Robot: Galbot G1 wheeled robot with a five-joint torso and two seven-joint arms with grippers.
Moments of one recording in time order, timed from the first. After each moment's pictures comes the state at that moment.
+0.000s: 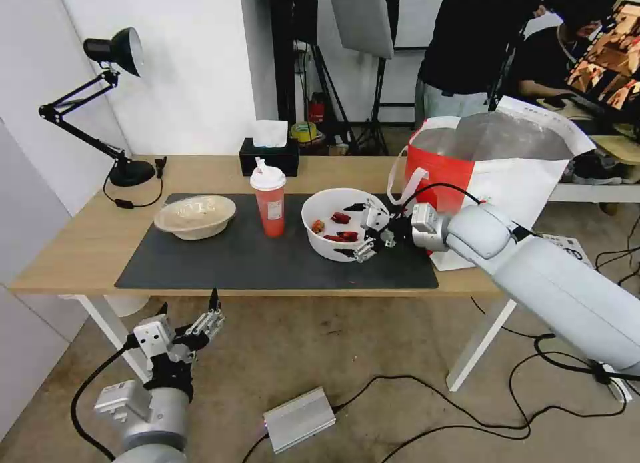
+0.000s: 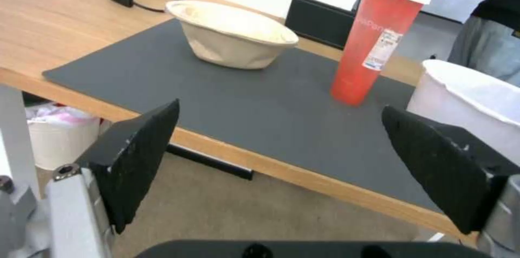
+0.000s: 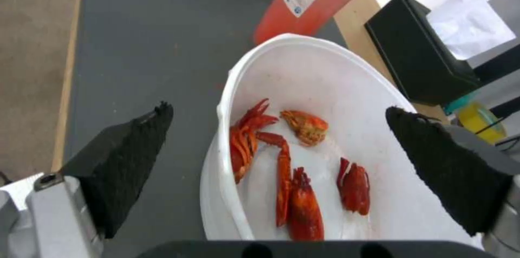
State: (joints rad) left arm 1.76 -1.56 -0.54 -2.42 -0.29 0.23 -0.21; right arm -0.25 0.77 -0.37 1.59 0.33 -0.15 -0.66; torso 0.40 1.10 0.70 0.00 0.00
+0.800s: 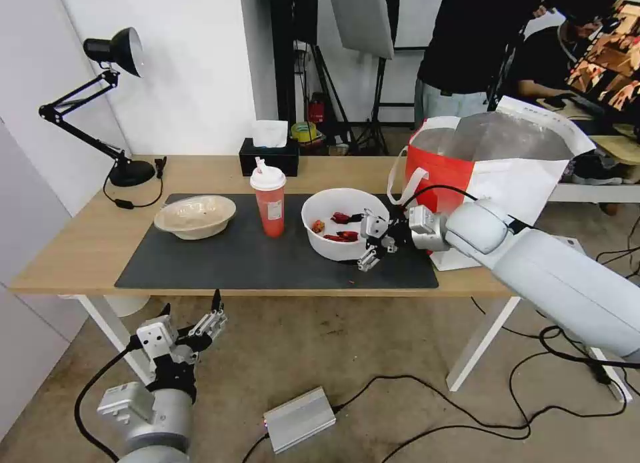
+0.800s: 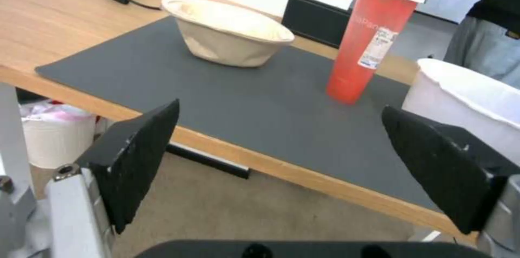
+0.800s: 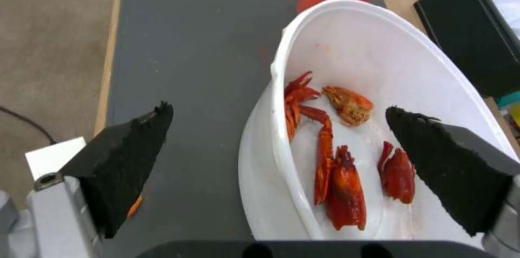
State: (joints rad) left arm 1.76 -1.56 -0.53 -2.41 -0.28 0.22 -0.21; right arm -0.17 0.76 -0.49 1.55 0.34 -0.15 -0.73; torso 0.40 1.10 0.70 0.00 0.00
